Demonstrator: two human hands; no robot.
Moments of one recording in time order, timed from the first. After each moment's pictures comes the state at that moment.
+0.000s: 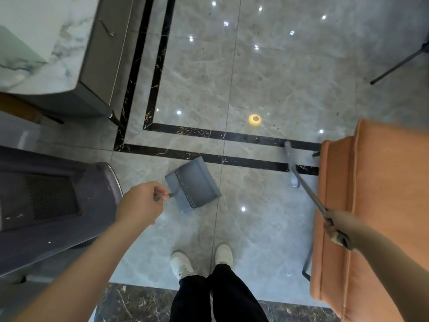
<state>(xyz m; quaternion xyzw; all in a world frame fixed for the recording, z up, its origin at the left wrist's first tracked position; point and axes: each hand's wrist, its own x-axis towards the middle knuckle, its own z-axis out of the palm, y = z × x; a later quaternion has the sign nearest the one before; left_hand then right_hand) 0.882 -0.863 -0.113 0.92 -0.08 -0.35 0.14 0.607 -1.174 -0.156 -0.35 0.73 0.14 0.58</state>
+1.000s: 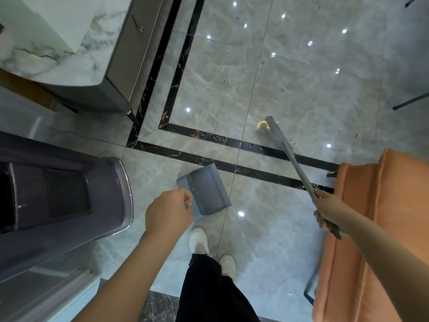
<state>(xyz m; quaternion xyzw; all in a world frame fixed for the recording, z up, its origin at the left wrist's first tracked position) 0.907 -0.865 -0.125 0.94 -0.12 -0.32 0.10 0.745 -1.166 -0.158 -0.58 0.63 0.26 0.45</state>
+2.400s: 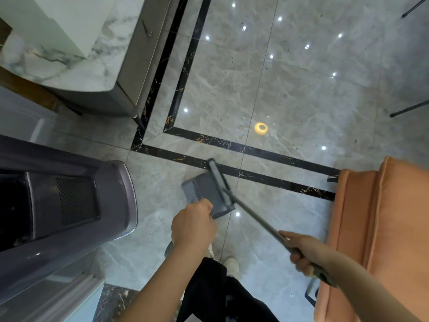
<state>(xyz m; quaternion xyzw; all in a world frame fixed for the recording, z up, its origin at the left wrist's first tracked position) 0.911 -0.867 -0.108 0.92 -0.13 -0.34 0.13 0.747 -1.068 -0.127 -0.39 0.61 0.37 0.59</state>
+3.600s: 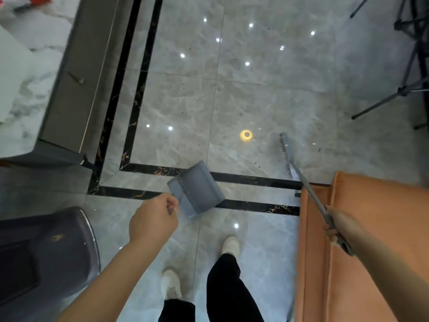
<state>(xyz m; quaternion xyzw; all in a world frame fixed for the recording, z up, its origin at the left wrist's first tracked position) 0.951 -1.079 -0.109 0.93 -0.12 -0.31 0.13 0.707 -1.377 -0.145 -0.39 0.71 0.11 0.57</state>
